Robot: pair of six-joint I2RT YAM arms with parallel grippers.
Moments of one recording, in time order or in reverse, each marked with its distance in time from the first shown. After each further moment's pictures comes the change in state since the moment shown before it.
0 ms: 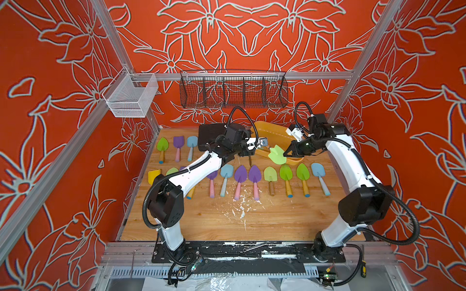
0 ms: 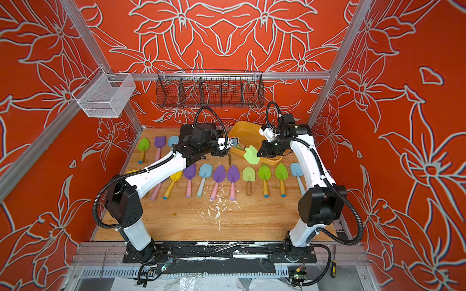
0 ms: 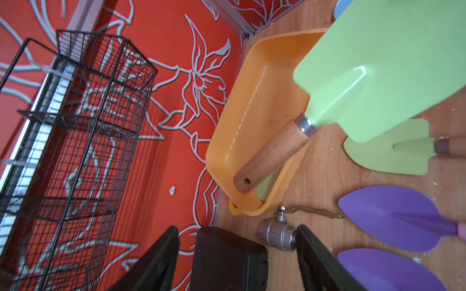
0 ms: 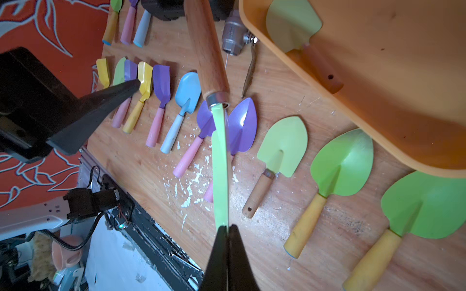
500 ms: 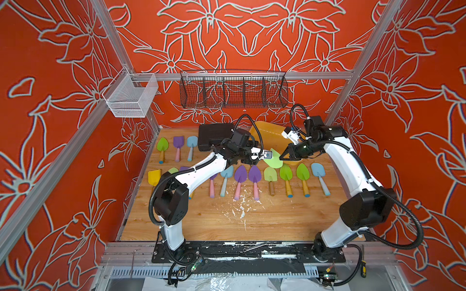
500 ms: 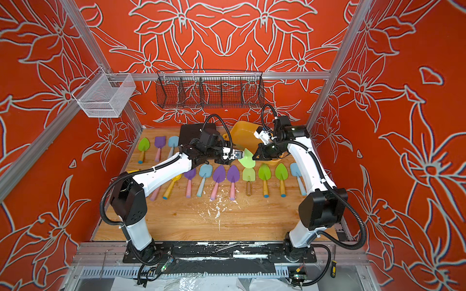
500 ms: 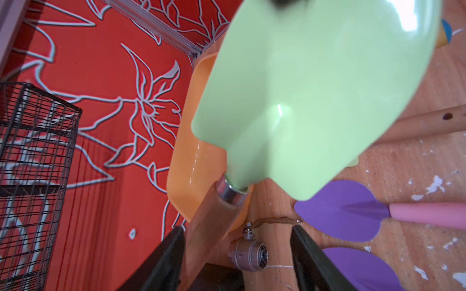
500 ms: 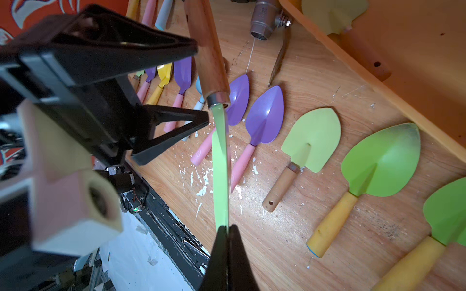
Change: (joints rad) left arm -0.034 0.053 0.000 -0.092 0.099 0.124; right arm 0.048 -0.032 -0.022 -0.015 -0.044 0.000
